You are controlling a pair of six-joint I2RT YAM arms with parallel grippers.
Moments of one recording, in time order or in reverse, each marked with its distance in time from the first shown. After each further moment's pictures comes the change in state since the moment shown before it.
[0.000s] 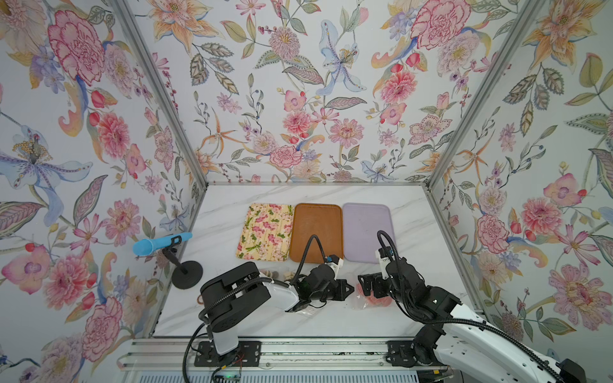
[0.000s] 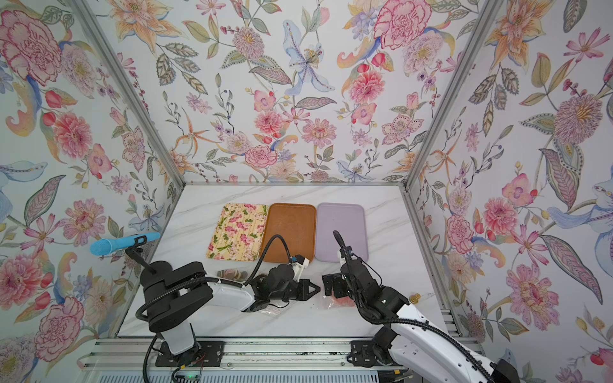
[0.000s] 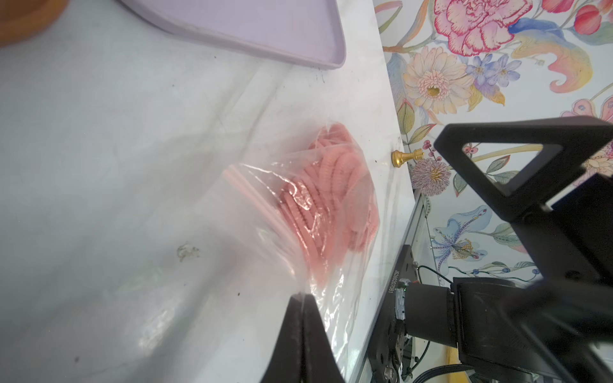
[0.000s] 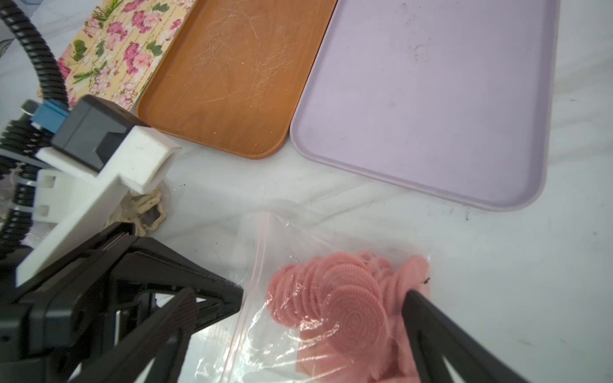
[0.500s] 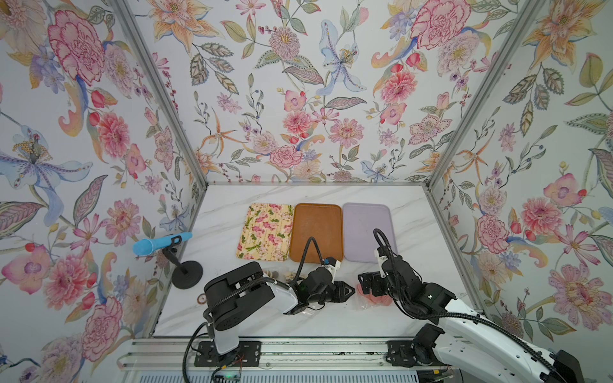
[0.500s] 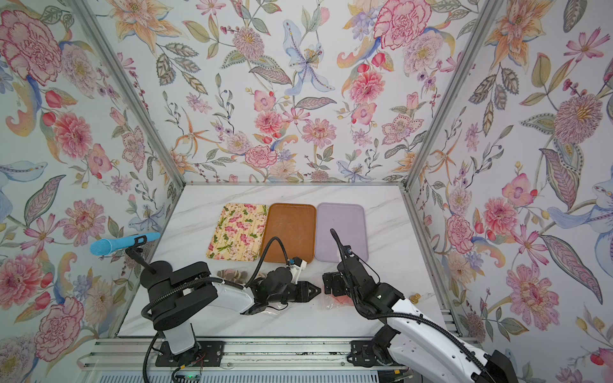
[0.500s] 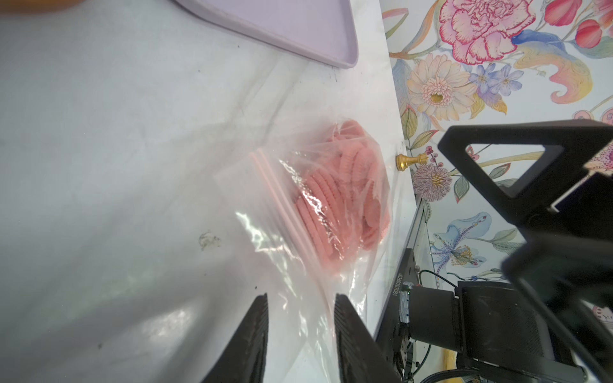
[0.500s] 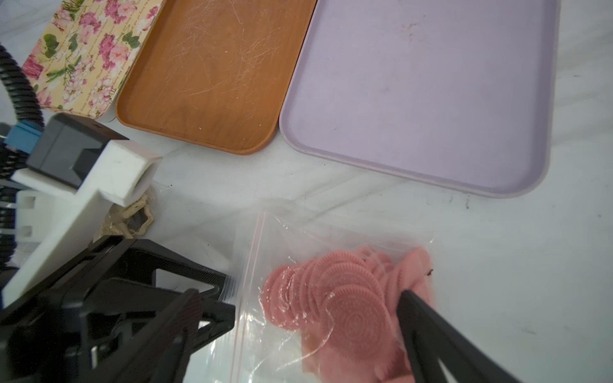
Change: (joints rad) left arm -0.014 0.076 -0.069 0.165 -0.013 -0.084; right arm 0.009 0.087 0.017 -0.008 0.007 0.049
